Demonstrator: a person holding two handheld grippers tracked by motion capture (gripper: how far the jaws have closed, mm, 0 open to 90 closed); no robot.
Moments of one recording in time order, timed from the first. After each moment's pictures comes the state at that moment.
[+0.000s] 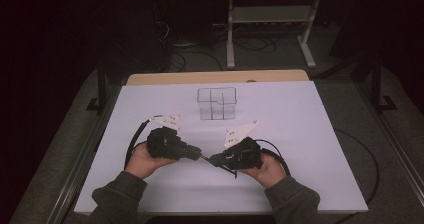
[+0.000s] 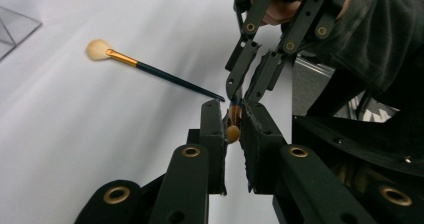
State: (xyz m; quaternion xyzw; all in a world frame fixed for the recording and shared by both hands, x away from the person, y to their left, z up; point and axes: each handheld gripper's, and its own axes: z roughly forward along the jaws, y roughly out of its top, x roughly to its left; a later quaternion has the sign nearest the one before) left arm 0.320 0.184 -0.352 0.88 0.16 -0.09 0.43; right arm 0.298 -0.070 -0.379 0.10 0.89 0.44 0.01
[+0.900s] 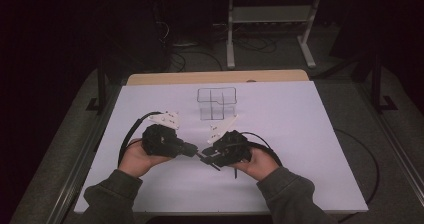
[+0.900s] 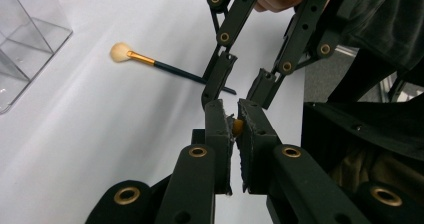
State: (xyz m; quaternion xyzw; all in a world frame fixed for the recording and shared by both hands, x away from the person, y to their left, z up) left arm 0.310 0.181 -0.324 0.90 0.15 -0.03 0.40; right arm 0.307 -0.035 -0.357 0.07 0.92 0.38 0.03
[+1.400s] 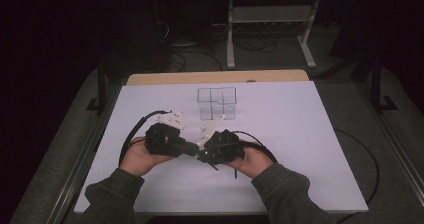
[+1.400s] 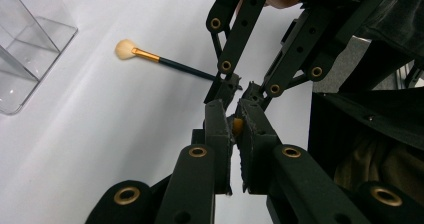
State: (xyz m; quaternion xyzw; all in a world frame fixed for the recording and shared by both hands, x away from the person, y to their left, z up) left arm 0.308 0.171 -0.319 0.91 0.15 -0.02 0.37; right arm 0.306 -0.016 -0.352 0.06 0.94 0.34 0.04
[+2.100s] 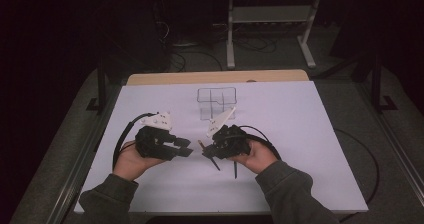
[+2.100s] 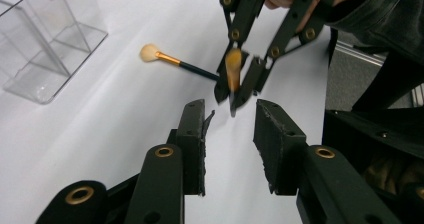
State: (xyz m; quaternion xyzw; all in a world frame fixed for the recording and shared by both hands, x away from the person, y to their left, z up) left arm 0.303 0.198 -0.327 0.89 0.18 0.01 0.41; right arm 0.325 -0.036 -0.357 0.09 0.93 0.36 0.01
